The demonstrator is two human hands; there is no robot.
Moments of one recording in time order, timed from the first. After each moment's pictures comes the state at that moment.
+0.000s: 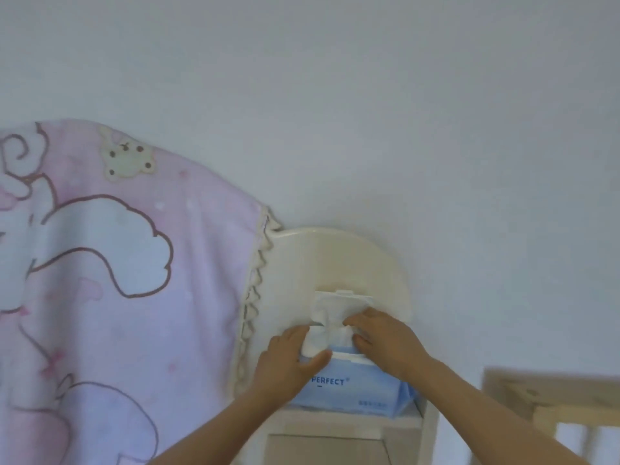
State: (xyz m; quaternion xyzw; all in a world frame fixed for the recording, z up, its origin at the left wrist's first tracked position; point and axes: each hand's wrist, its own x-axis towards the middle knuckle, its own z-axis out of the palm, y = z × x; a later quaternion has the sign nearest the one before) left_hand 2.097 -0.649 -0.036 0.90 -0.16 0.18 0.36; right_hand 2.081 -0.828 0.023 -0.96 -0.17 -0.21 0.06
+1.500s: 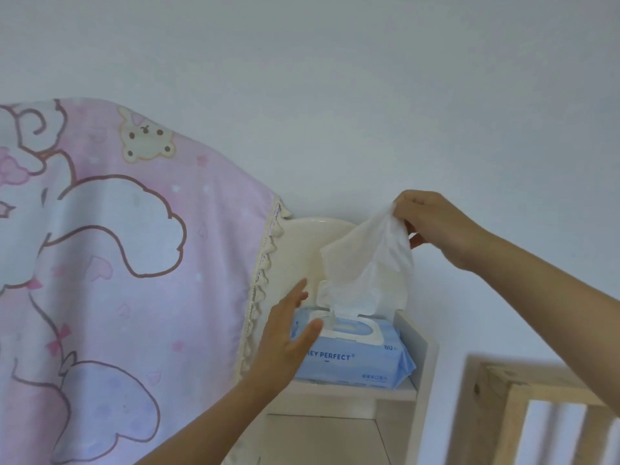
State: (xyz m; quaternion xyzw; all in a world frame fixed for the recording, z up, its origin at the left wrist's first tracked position) left_hand 2.041 -0.627 -0.020 0.73 -0.26 0.24 0.59; right_hand 1.995 -0.803 0.165 -0.85 -0.18 -0.24 0.43
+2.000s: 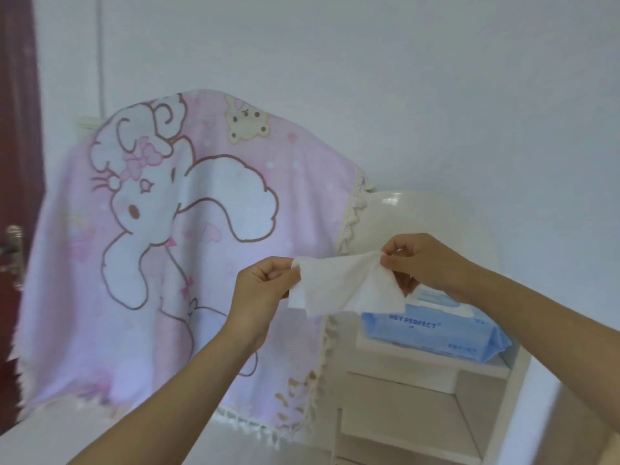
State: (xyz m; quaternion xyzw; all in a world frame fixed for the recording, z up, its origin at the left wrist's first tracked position) left_hand 1.985 -0.508 -0.006 0.58 -0.13 0.26 0.76; right_hand 2.016 -0.723 0.075 -0.88 -0.22 -0.06 0.41
